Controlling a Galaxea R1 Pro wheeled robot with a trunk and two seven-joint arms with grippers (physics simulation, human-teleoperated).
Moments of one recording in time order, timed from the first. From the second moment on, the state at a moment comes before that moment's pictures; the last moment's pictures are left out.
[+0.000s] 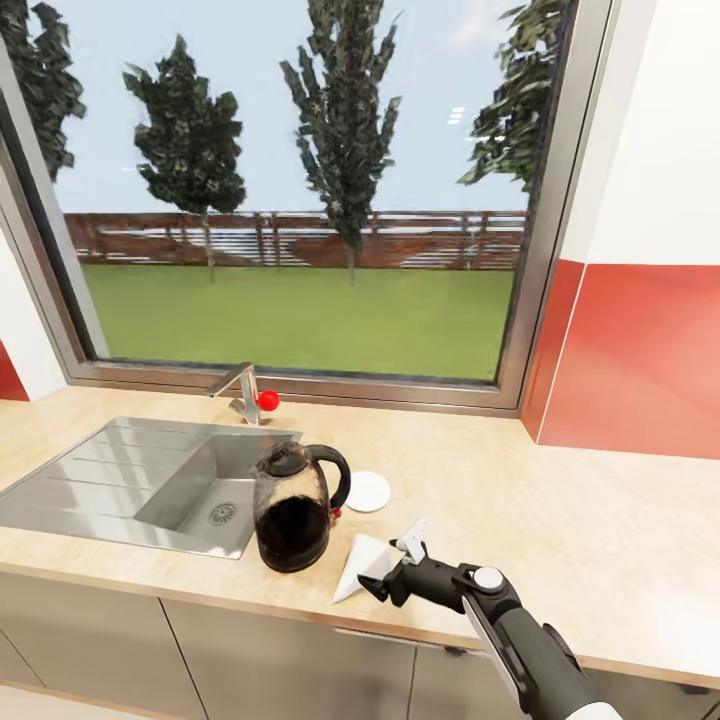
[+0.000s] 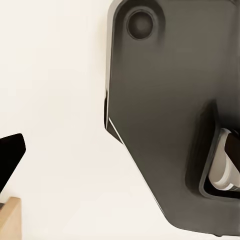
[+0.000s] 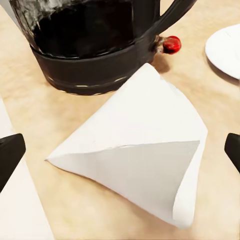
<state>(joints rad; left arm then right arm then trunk) 0.01 0.02 0.02 -0.02 0.04 -0.04 0.02 -0.43 -0.01 0.26 -1.00 0.07 0.21 0.65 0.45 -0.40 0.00</state>
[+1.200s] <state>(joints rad) 0.01 0.03 0.02 -0.02 0.04 -0.04 0.02 -0.43 0.00 0.27 -0.95 0.07 0.21 0.65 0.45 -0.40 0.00</state>
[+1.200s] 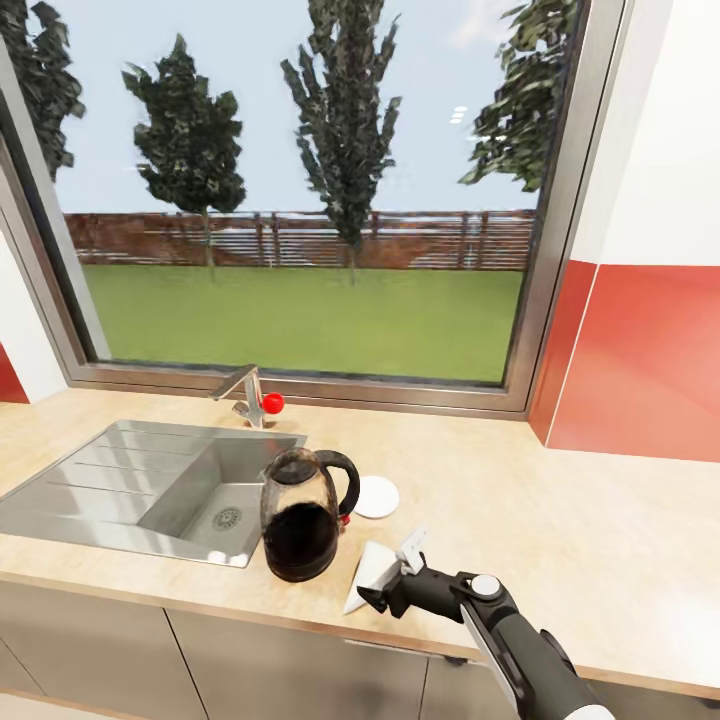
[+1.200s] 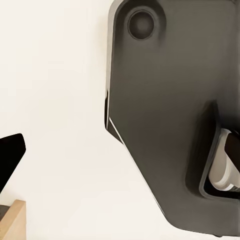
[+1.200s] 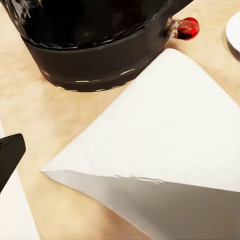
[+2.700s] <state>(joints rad) 0.01 0.02 0.02 -0.02 0.04 -0.04 0.02 -0.43 0.00 0.27 -0.95 0.07 0.21 0.66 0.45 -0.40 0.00</state>
